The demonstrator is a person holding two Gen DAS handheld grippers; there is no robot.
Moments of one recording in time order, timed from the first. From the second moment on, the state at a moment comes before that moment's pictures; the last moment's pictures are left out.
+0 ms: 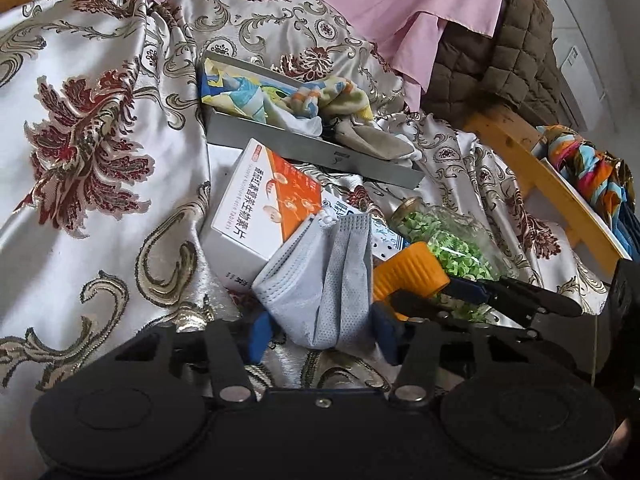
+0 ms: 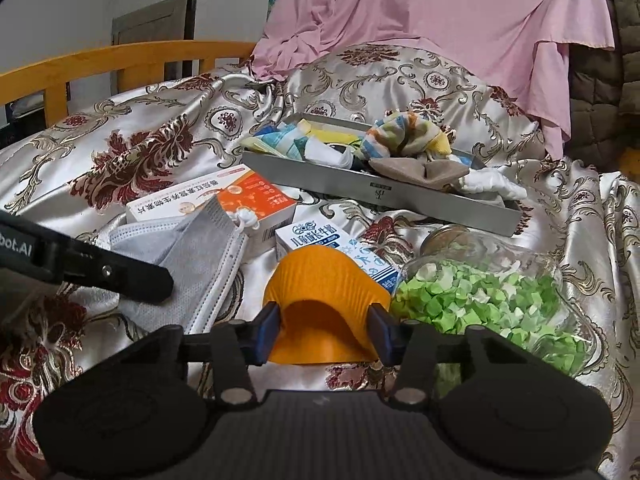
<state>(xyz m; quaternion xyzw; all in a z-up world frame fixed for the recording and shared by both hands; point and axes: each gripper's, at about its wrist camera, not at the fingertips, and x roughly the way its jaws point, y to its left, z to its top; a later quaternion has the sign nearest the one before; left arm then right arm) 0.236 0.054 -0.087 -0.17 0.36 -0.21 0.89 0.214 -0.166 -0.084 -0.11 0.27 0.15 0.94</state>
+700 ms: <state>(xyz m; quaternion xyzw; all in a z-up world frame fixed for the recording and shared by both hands) 0.218 0.044 -0.068 -0.16 0.30 -0.22 0.91 0.207 -0.171 -0.071 -0.10 0.23 0.14 0.96</state>
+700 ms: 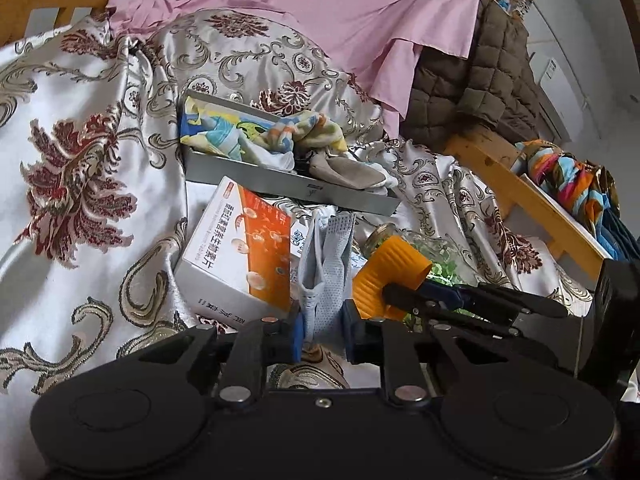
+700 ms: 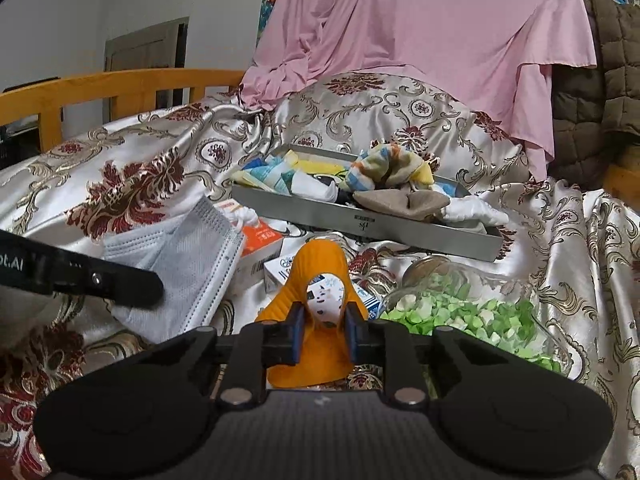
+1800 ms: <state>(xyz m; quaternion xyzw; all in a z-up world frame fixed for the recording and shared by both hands) 0.163 0.049 0.000 -0.15 0.18 -0.18 0.95 0.150 -0.213 -0.007 -0.03 0.13 0.13 0.98</state>
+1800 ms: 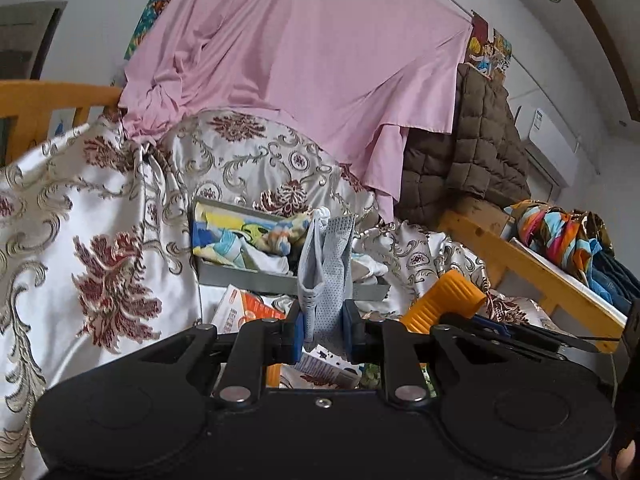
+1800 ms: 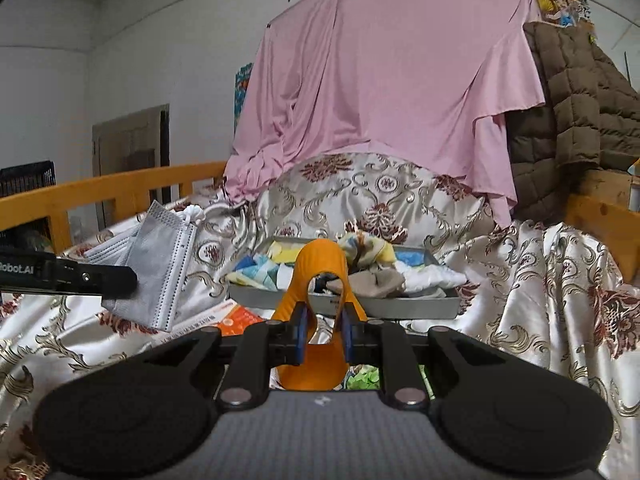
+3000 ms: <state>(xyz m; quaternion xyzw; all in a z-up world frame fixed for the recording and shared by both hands) 0.485 0.035 0.004 -0.14 0.26 -0.11 0.95 0.438 -0.150 0.021 -0.05 0.21 0.16 0.96</state>
